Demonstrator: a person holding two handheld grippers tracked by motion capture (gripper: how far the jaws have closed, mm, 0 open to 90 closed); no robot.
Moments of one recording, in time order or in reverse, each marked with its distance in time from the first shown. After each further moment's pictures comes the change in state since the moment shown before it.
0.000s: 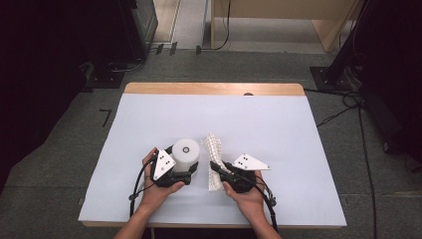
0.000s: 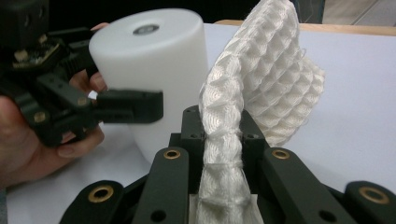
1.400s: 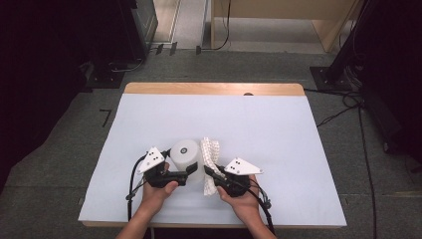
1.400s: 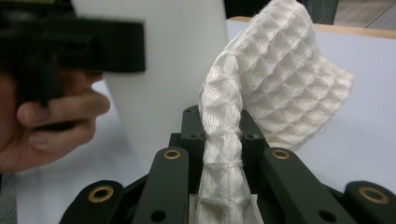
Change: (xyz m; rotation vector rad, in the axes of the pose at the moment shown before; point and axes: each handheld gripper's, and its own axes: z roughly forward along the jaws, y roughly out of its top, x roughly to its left) left arm 0.006 0.016 -0.017 -0.073 -0.221 -0.253; right arm 0.015 -0.003 0.006 0.009 0.023 -0.055
